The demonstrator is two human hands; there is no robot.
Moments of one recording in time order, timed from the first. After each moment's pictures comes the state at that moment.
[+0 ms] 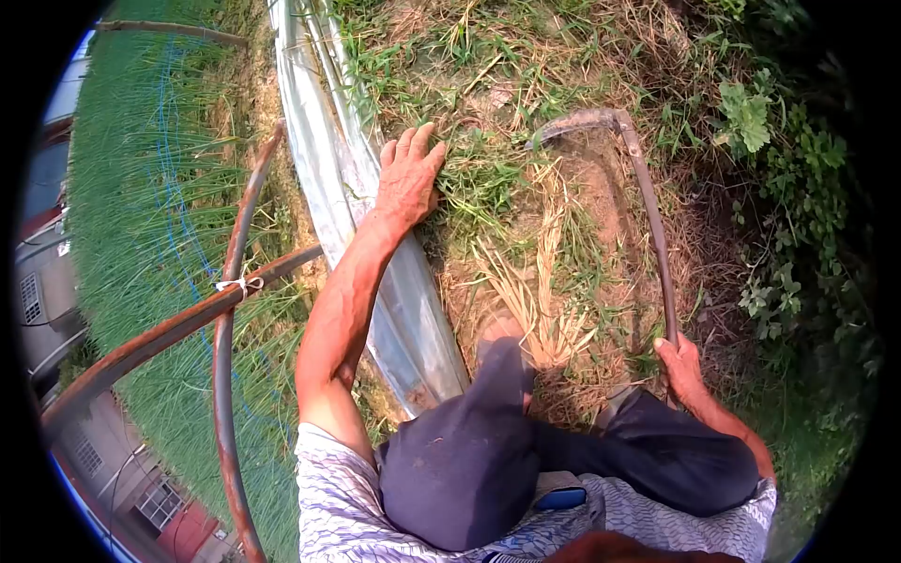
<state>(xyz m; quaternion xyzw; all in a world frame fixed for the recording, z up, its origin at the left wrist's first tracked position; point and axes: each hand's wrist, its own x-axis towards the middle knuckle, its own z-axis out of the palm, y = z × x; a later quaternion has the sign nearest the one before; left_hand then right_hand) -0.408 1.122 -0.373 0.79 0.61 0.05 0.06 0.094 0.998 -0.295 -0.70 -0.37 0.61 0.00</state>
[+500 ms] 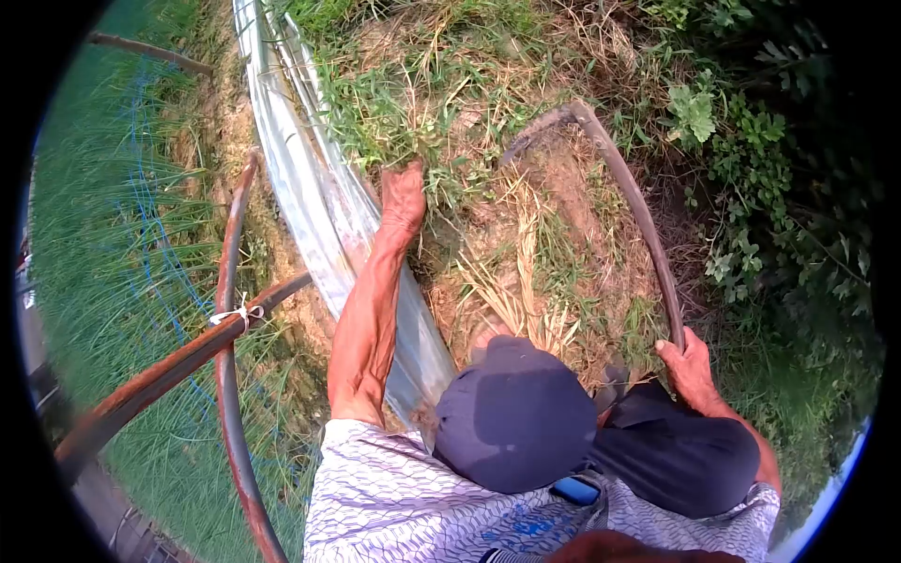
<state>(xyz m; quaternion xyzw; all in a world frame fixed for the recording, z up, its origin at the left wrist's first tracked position) -0.402 1.132 -0.420 0.56 0.70 0.35 0.29 0.060 0.981 -0.206 -0.76 -0.48 0.43 0.00</state>
